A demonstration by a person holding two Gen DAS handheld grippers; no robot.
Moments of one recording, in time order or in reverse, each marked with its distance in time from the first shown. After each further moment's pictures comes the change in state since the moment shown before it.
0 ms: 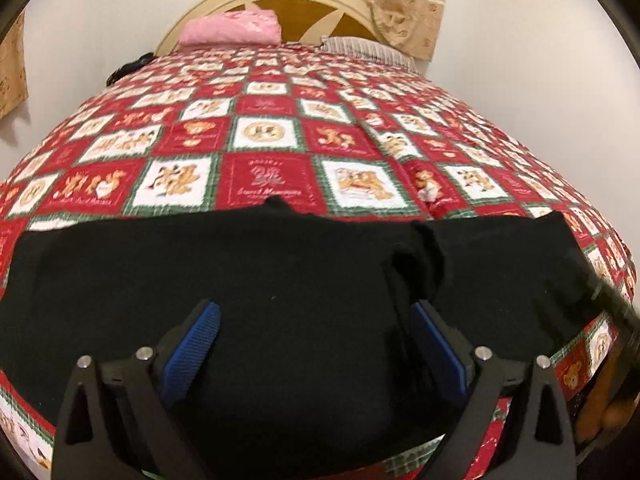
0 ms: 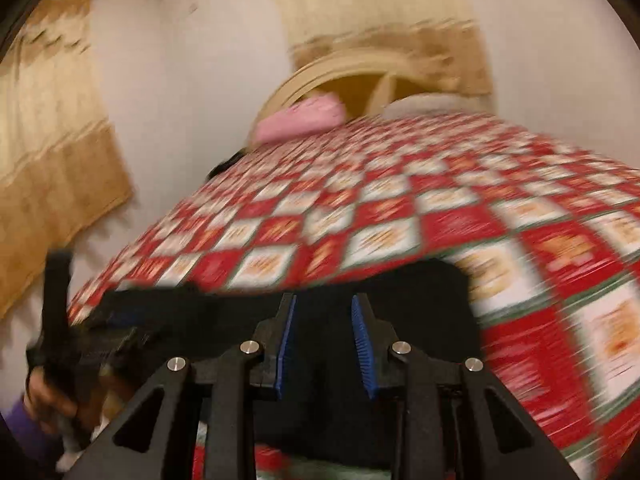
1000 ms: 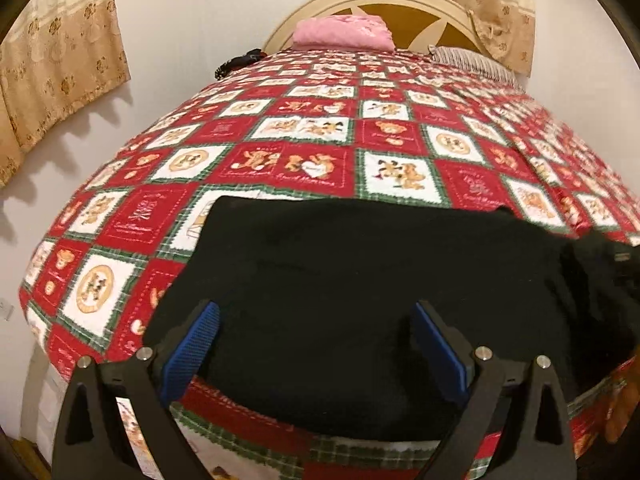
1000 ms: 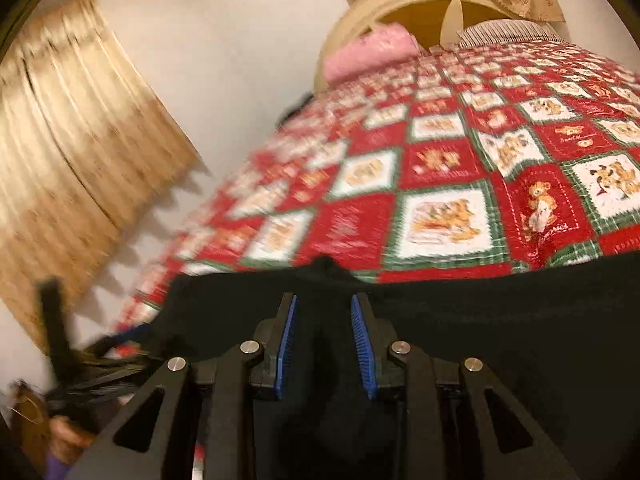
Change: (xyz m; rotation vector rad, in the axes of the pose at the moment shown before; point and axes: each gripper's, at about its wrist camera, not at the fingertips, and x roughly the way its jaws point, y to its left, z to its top) left arm -0.041 0.122 -0.018 -0.101 -0.026 0.369; right arm 0.096 0.098 0.023 0.118 0.087 0.299
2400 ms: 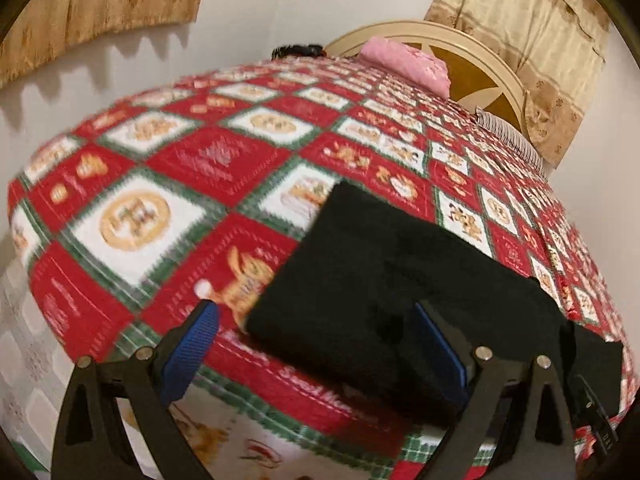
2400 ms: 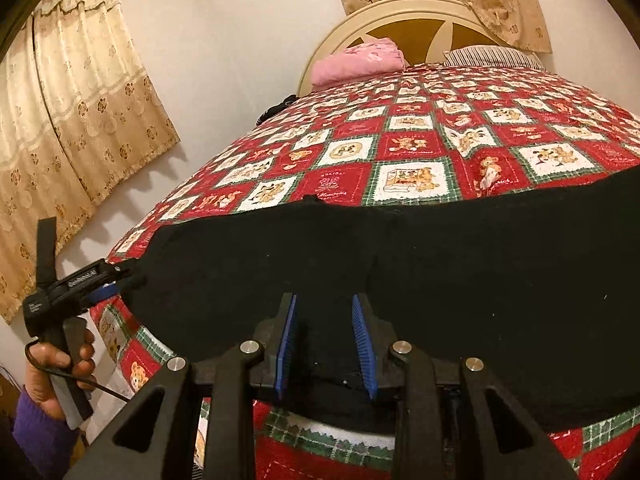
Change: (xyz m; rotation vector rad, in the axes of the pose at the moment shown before) left arm 0.011 0.084 -0.024 -0.380 -0.019 -0.119; right arm -0.021 0.014 -0.054 -0.081 0.038 -0.196
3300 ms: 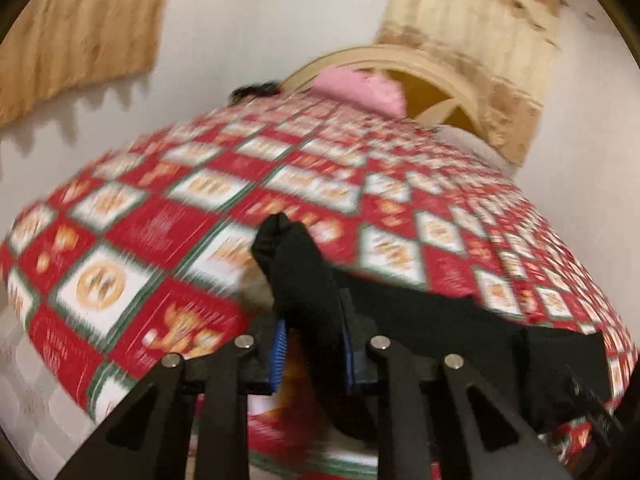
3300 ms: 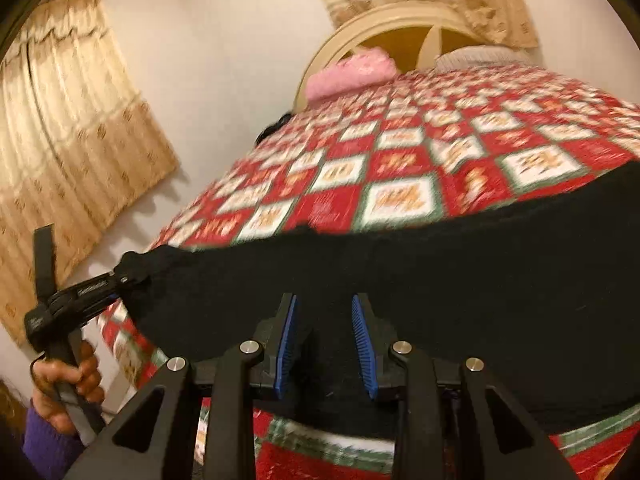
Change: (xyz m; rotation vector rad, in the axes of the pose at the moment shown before) left arm -0.047 -0.070 0.013 0.180 -0.161 -0.105; right arm -0.029 -0.021 0.014 0.078 -0.097 -0.011
